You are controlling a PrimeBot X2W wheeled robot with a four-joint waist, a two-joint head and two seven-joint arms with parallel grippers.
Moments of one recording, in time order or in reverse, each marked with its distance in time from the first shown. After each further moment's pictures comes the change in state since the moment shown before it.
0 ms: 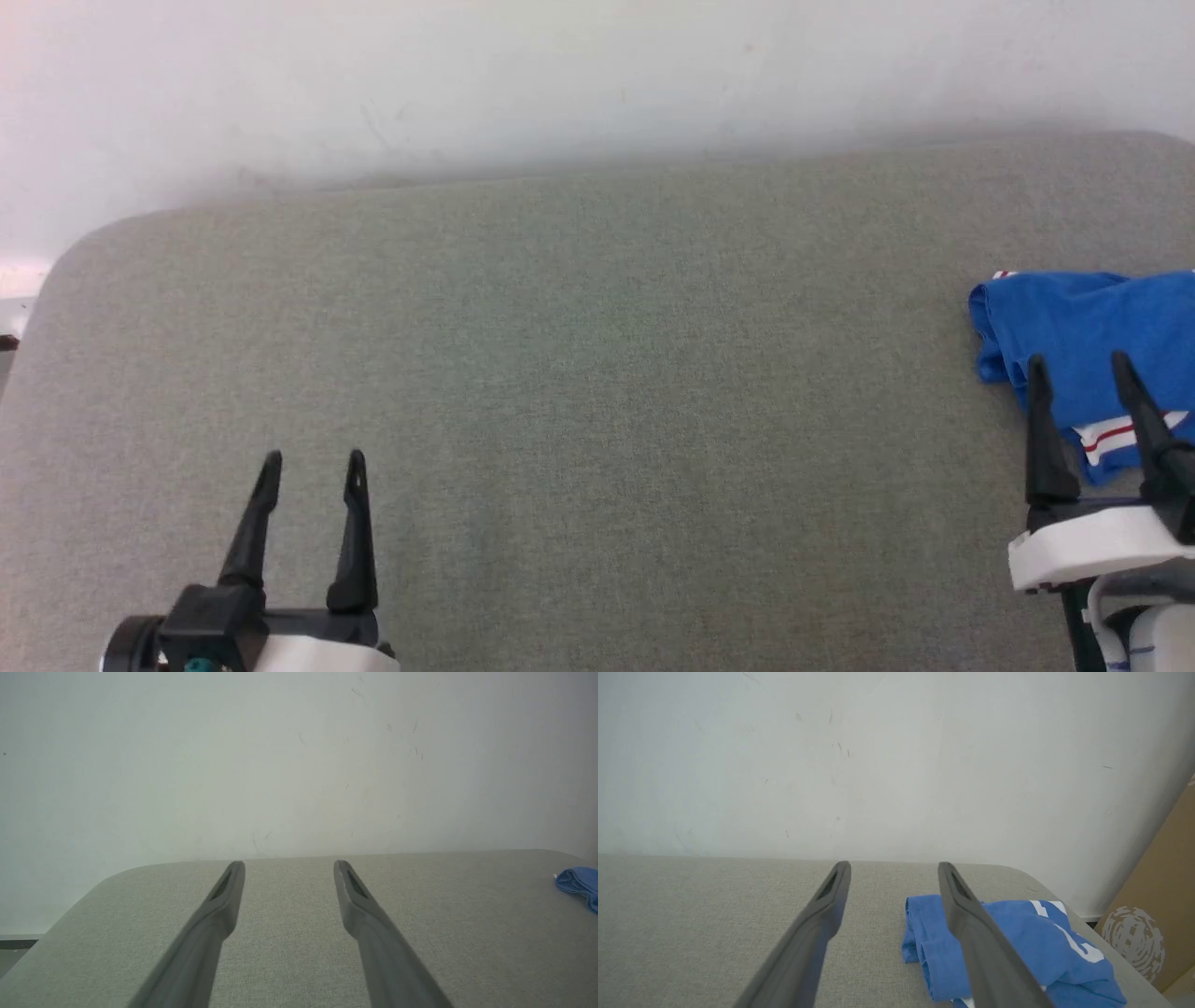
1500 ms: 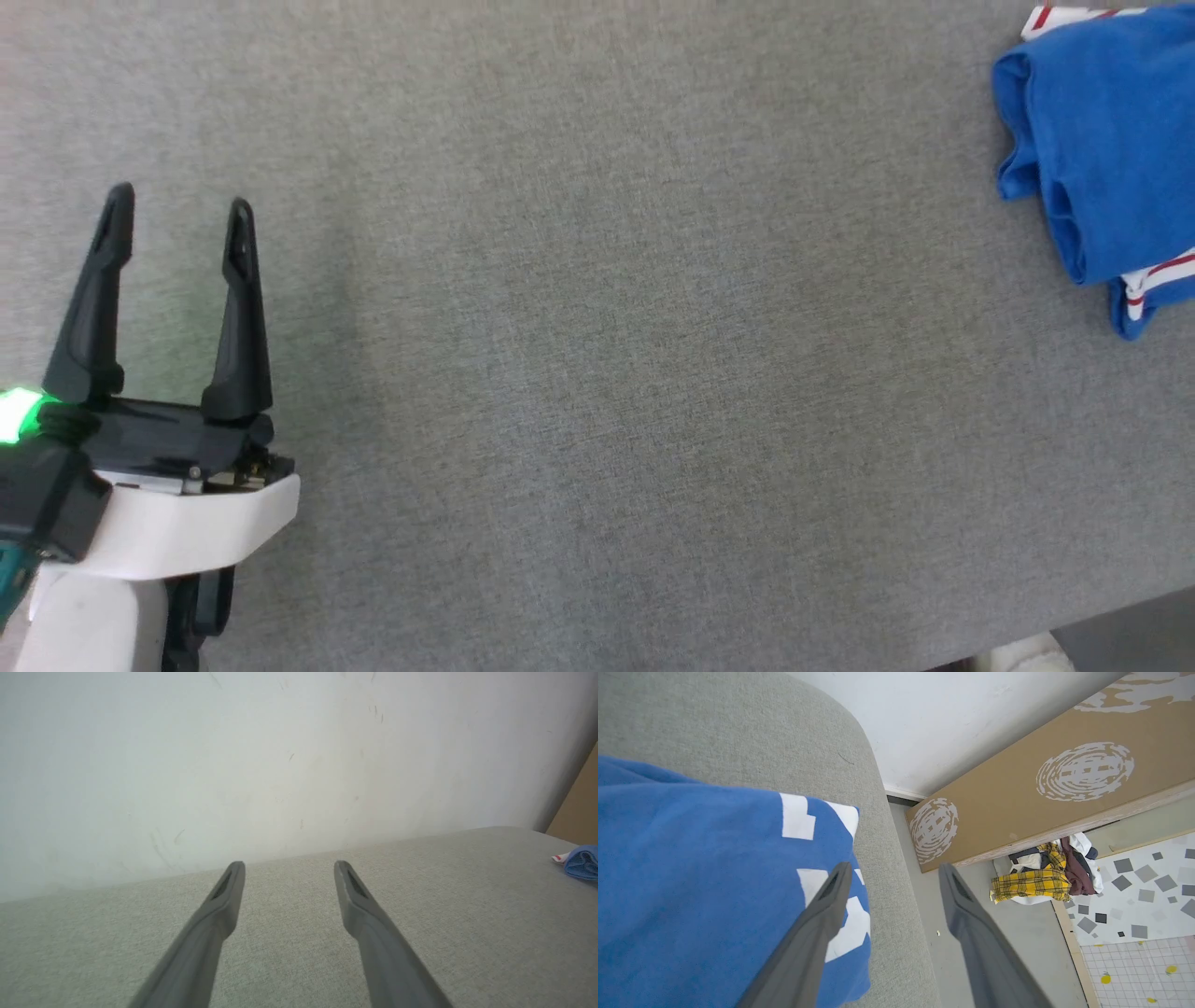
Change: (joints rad) left arm -0.291 0.218 0.008 -0.236 -0.072 0.002 0.026; right arm -0.668 -0.384 -0.132 0.463 -0.261 0.000 0.350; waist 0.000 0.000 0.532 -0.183
